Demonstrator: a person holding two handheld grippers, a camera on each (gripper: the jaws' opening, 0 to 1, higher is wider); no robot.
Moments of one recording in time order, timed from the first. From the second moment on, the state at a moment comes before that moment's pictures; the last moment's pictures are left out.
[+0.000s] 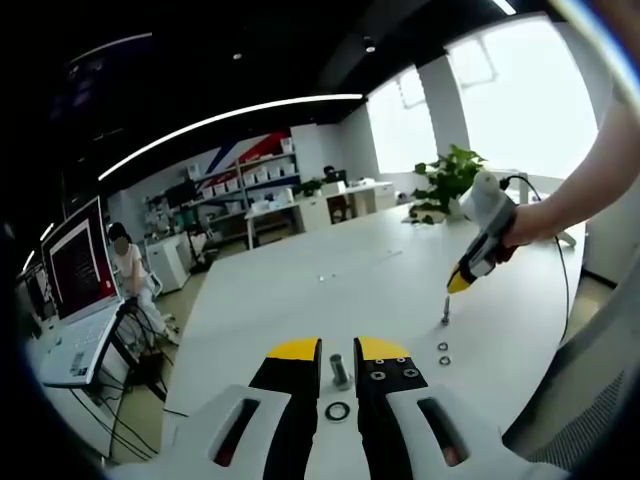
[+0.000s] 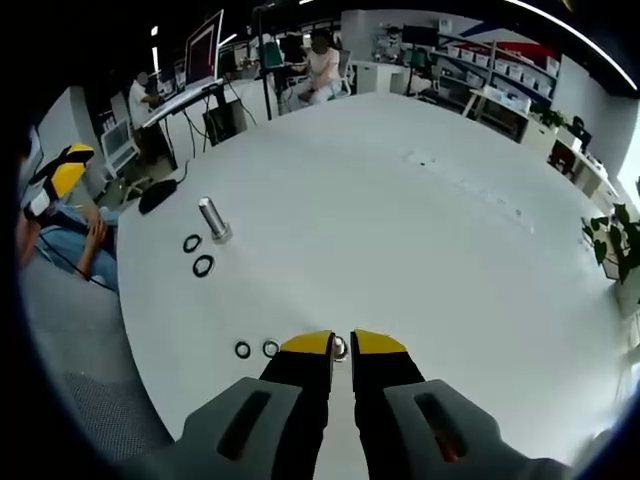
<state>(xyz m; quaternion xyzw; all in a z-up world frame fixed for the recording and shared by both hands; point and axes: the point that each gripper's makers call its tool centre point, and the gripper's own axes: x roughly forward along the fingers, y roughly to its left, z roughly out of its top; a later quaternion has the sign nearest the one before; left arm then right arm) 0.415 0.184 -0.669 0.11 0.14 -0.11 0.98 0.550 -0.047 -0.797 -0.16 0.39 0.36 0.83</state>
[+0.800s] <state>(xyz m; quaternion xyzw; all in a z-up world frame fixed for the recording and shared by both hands) 0.414 0.183 -0.666 0.11 0.14 -0.11 0.98 0.528 -0.062 -0.778 -0.12 0.38 0.34 0.85</state>
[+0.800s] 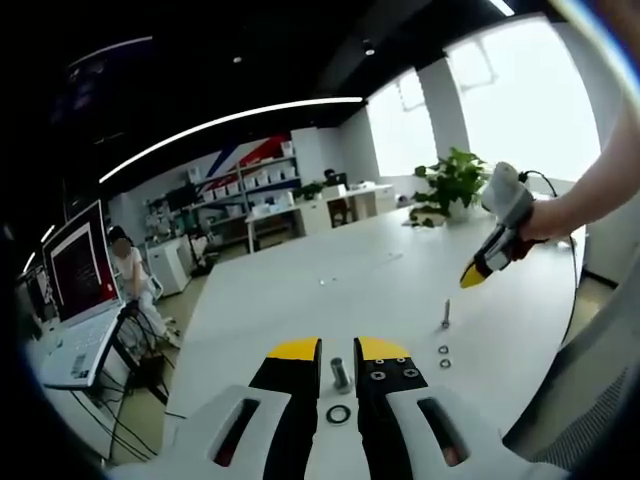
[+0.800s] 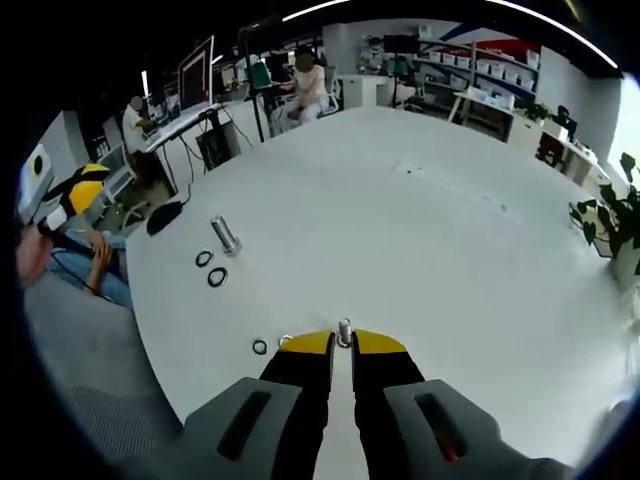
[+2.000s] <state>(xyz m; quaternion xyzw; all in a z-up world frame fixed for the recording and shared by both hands) 0.413 0.195 -0.654 0.08 0.12 -0.08 0.99 0.491 -0.036 -0.815 -0.12 0.41 0.37 0.82</state>
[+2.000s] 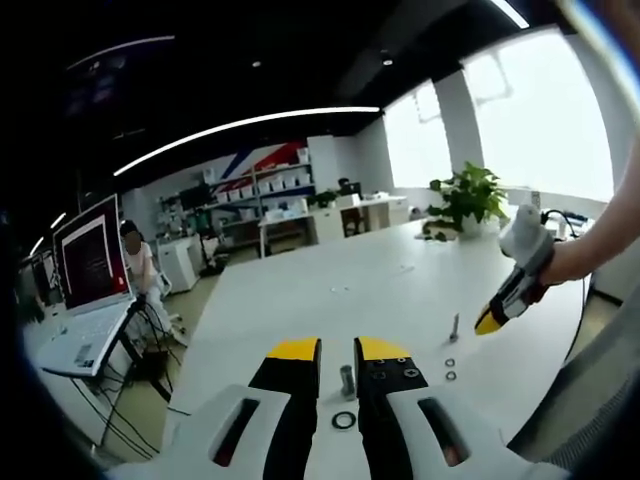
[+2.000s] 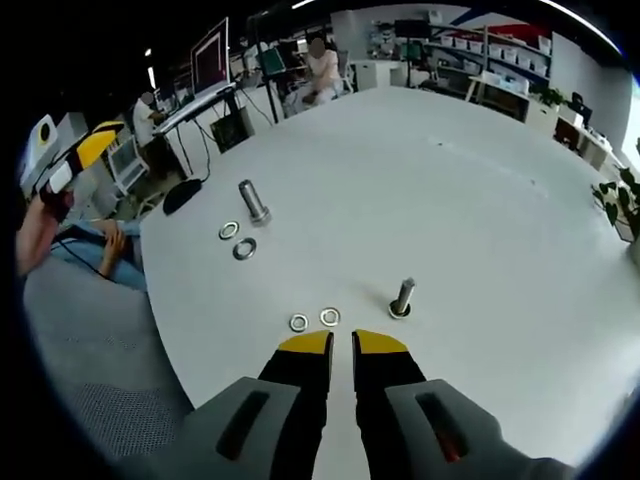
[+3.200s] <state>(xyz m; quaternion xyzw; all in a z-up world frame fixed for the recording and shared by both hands) 0.414 0.198 -0.656 0.06 0.12 -0.08 0.99 0.499 -0.020 -0.850 -0.14 0.45 0.38 0.79</state>
